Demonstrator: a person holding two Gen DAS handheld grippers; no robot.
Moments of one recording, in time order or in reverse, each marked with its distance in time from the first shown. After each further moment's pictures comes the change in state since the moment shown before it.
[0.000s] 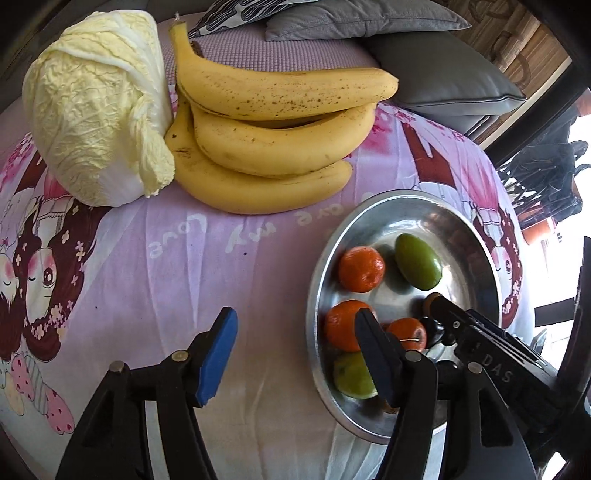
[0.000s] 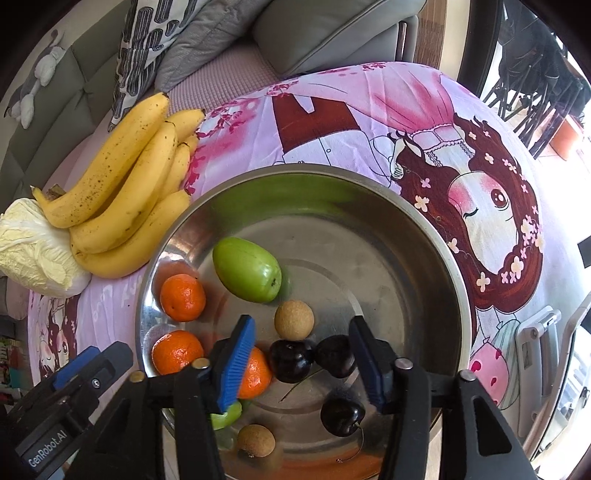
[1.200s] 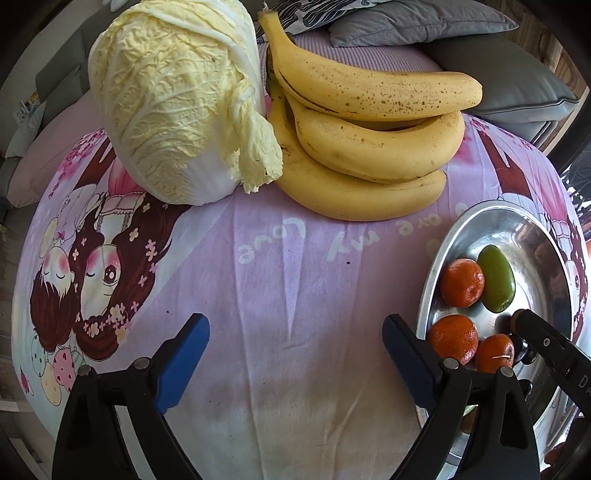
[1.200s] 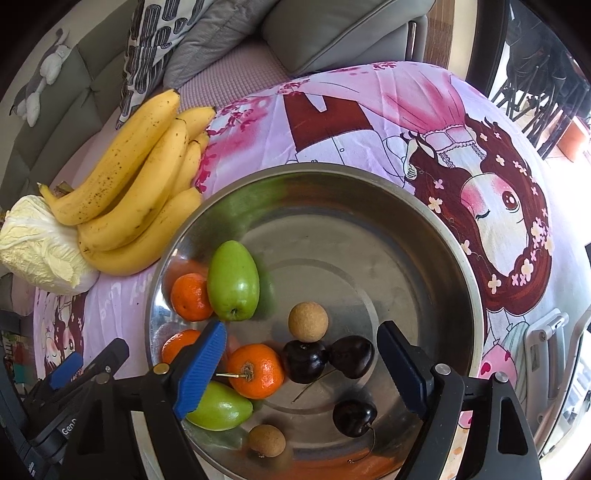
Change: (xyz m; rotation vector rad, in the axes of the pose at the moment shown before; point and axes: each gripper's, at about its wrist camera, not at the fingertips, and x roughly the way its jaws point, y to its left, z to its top) left arm 0.003 0.042 0.002 -0.044 -0.056 0.245; right arm 0.005 0.009 0.001 -0.015 0.008 0.027
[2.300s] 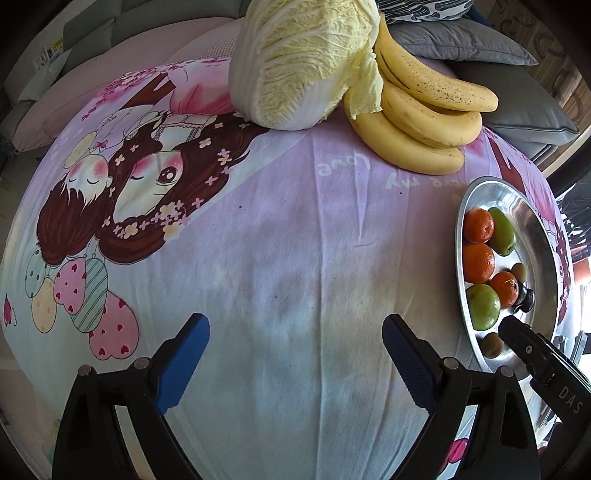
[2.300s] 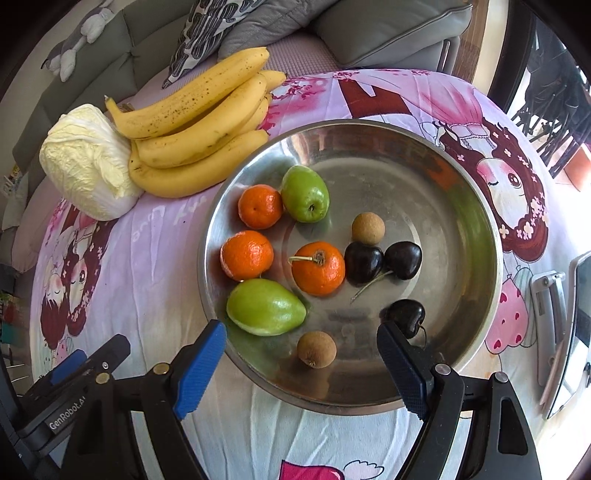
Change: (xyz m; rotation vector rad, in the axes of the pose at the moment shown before) left arm -0.042 0.084 -0.098 -0.145 0.026 -0.061; right arm -0.025 0.044 -0.073 -0.127 -0.005 -0.005
